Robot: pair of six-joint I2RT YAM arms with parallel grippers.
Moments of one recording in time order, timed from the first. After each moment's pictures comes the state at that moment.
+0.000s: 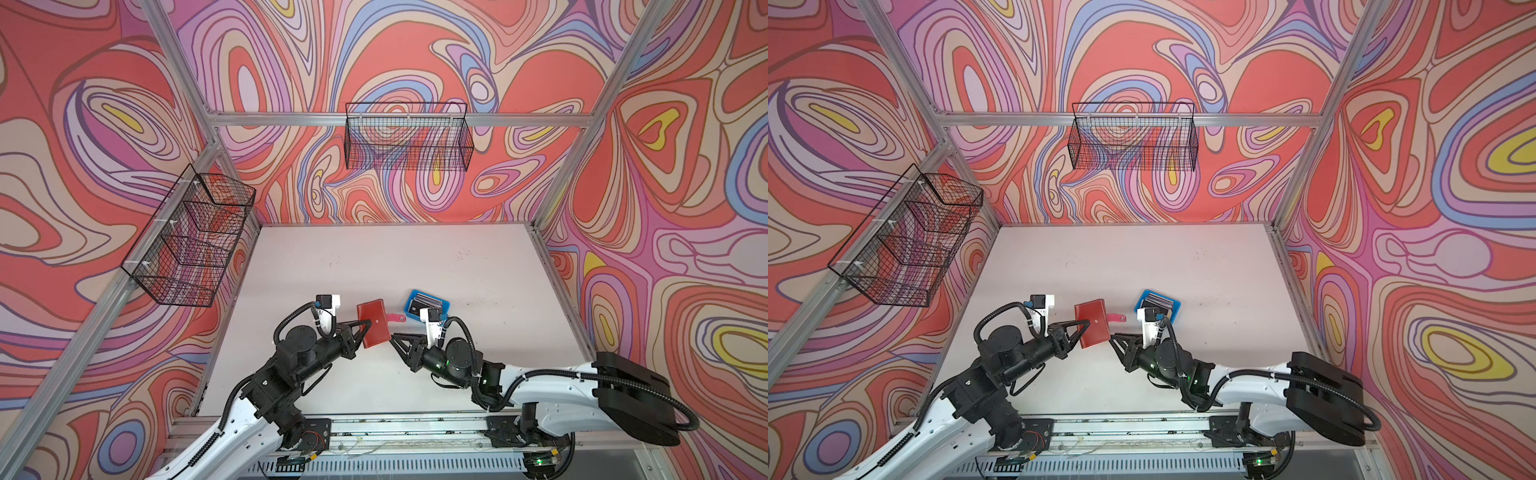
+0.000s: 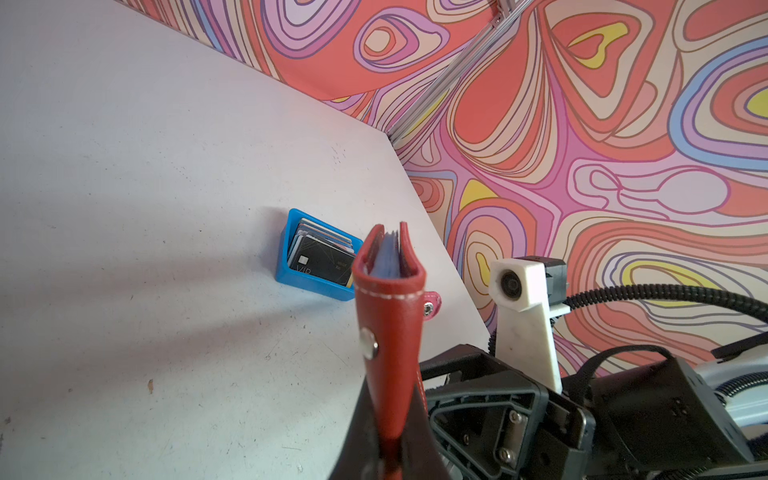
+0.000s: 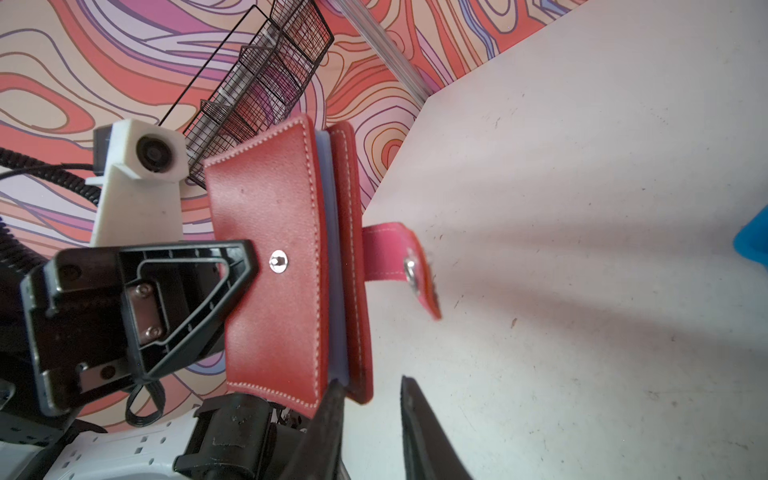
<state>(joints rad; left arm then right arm) -0.68 0.53 0.44 -0.12 0.14 -0.77 1.15 1.28 0.41 0.76 0.17 0.86</state>
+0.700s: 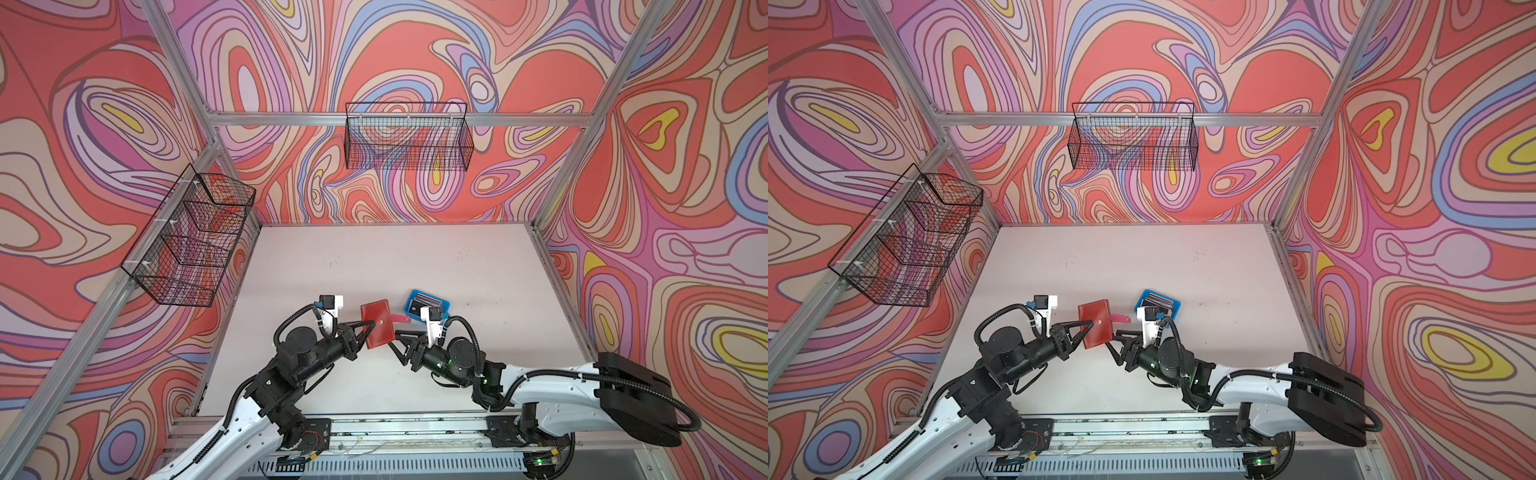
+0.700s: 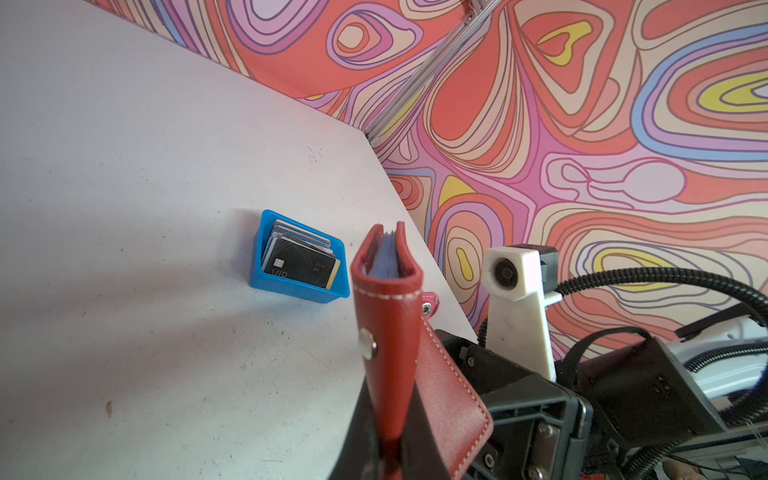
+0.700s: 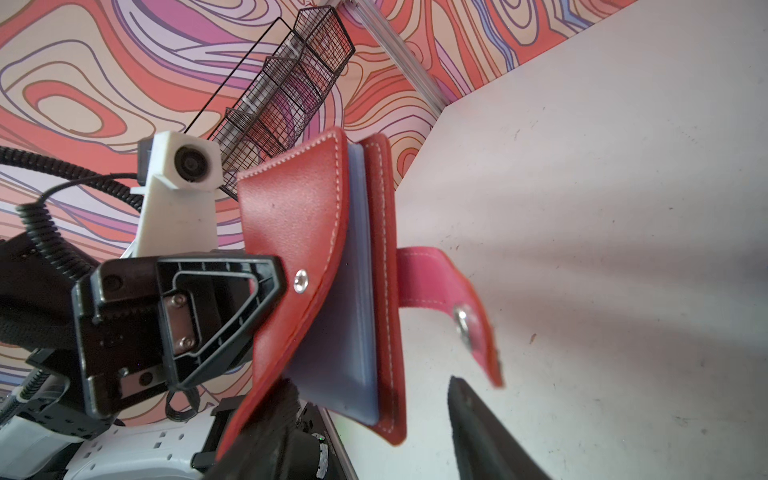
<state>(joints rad) -0.68 0.54 0.39 -0.01 0.22 -0.77 1.14 1.28 0.41 0.80 0.14 0.84</state>
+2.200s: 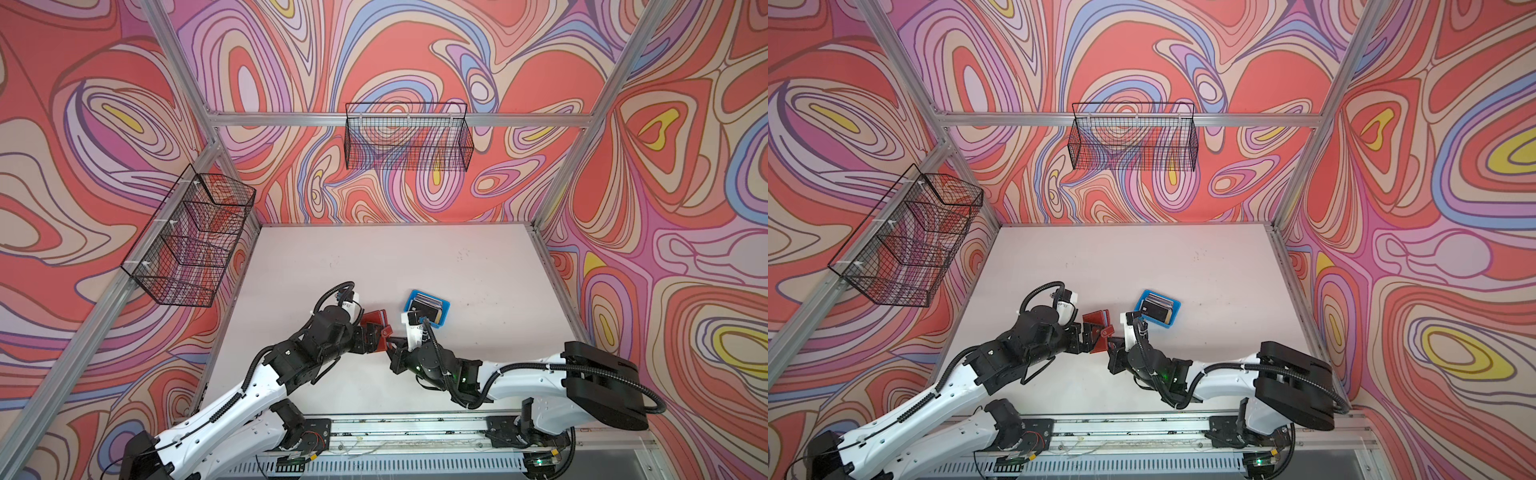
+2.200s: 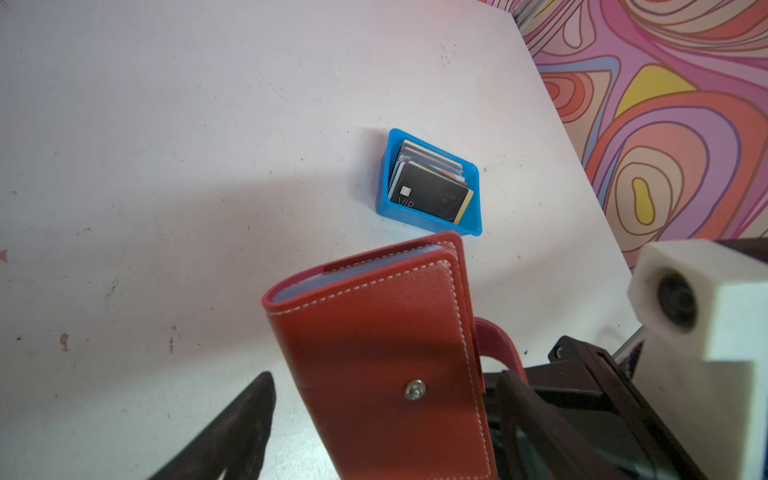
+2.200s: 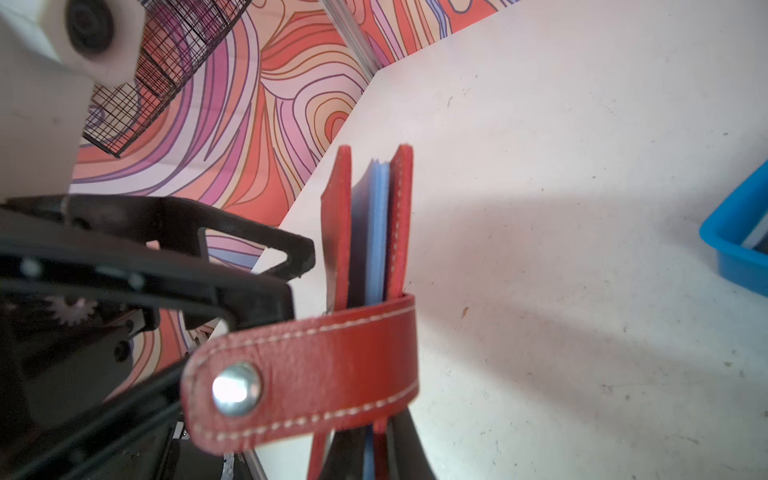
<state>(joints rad) -0.75 0.85 0.65 -0.44 -0.02 -0.62 1.21 1.47 0.56 0.61 0.31 0.78</state>
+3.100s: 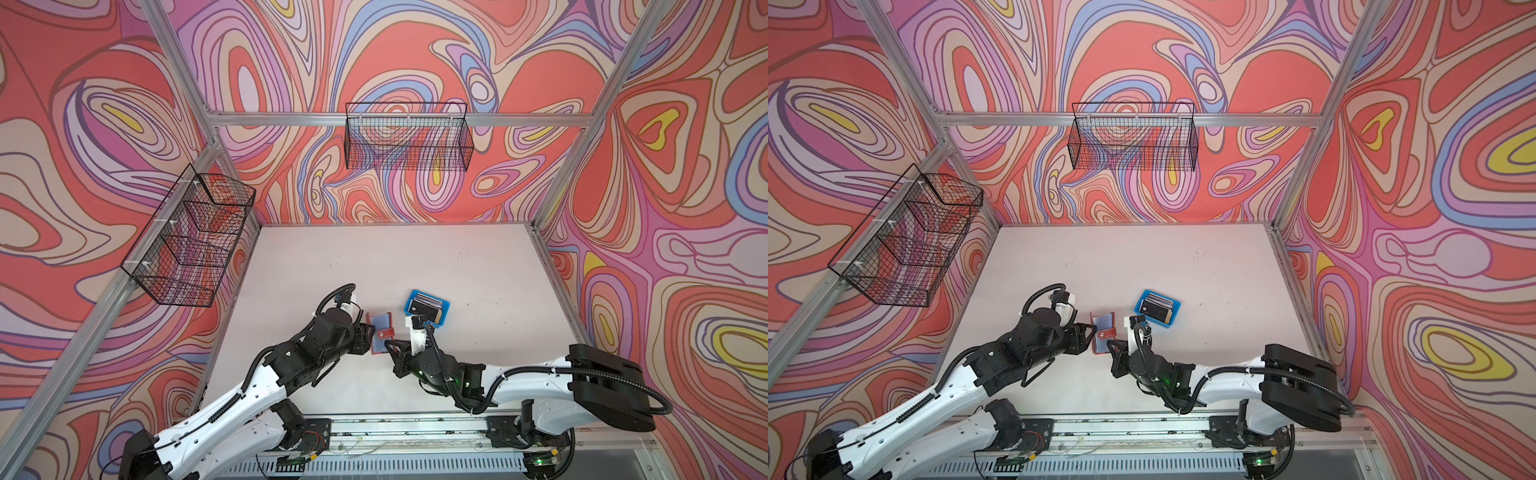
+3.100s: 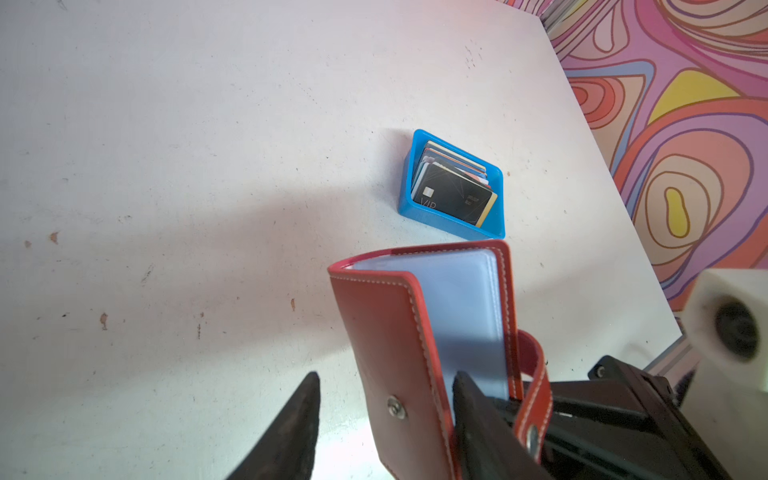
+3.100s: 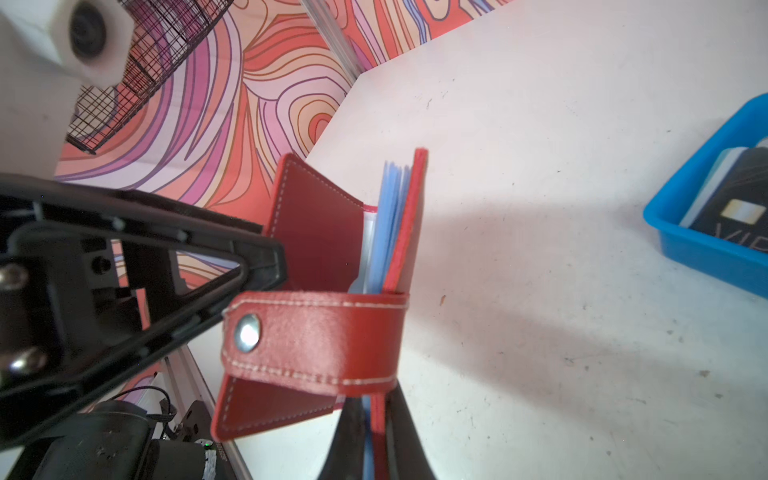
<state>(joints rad) -0.77 0.84 0.64 -0.47 -0.11 -0.66 1.24 1.42 0.52 0.58 0.40 0.80</state>
